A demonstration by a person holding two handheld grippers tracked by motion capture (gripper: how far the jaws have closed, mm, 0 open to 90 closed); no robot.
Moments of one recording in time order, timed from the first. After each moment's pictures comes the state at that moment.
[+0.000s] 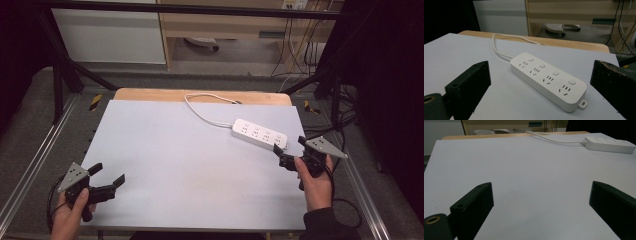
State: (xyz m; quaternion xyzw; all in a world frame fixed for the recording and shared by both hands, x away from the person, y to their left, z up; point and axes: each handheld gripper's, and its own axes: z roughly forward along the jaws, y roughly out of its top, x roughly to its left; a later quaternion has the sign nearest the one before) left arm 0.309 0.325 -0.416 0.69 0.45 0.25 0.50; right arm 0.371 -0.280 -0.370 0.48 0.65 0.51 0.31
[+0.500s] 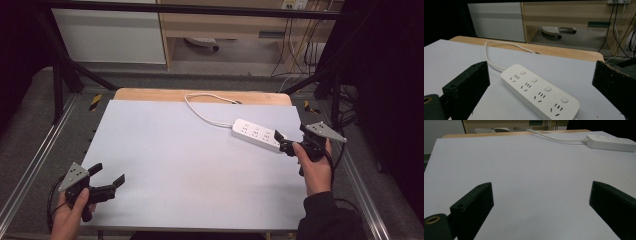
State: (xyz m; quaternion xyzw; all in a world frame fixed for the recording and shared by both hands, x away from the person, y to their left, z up) left arm 0.310 0.326 -0.418 0.70 0.45 0.25 0.49; right arm 0.406 -0.284 -0.353 0.48 0.64 0.50 0.32
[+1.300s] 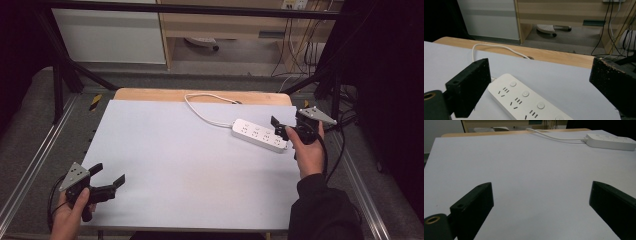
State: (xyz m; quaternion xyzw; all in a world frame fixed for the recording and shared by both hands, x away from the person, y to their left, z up) left arm 0.310 0.326 -0.418 0.70 0.45 0.25 0.49; right arm 0.453 -0.277 -0.347 0.49 0.64 0.49 0.33
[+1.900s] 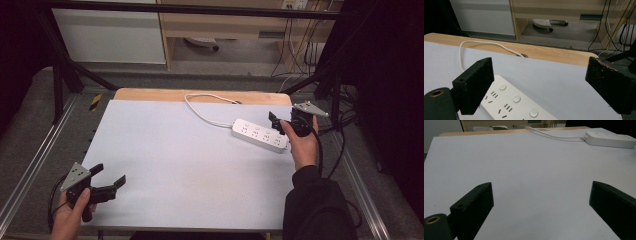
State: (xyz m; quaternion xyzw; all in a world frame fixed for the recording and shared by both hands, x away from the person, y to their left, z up) left arm 0.311 0.325 -0.419 0.70 0.45 0.25 0.49; right arm 0.485 -0.277 -0.361 0.51 0.64 0.47 0.33
